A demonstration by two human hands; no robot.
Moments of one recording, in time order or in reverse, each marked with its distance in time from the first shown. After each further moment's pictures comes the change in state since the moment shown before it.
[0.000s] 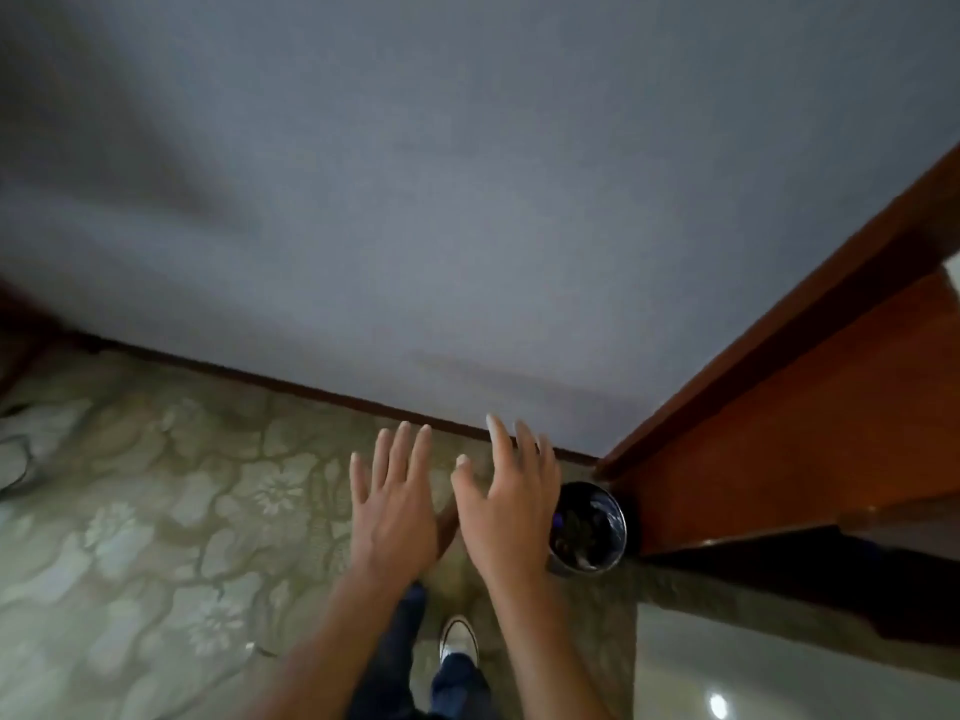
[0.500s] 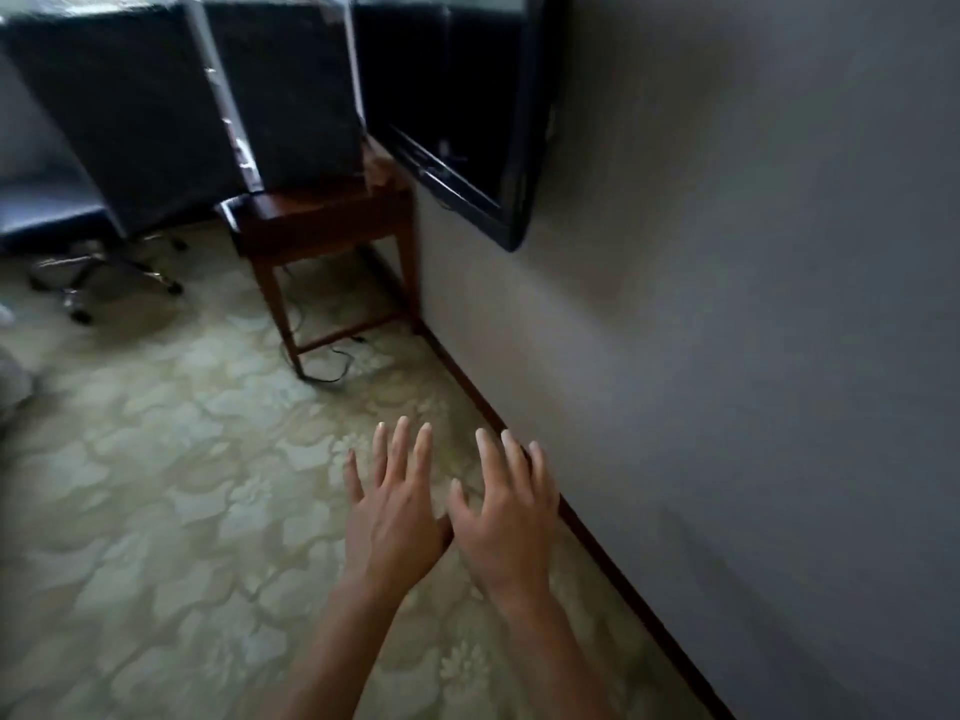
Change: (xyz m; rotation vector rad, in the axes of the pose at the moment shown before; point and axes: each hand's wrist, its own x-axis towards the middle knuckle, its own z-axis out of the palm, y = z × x) left_hand -0.171 -0.249 -0.127 -0.053 0.449 -0.673; right_hand -0.125 -0.271 0.123 -0.055 -0.193 -0.841
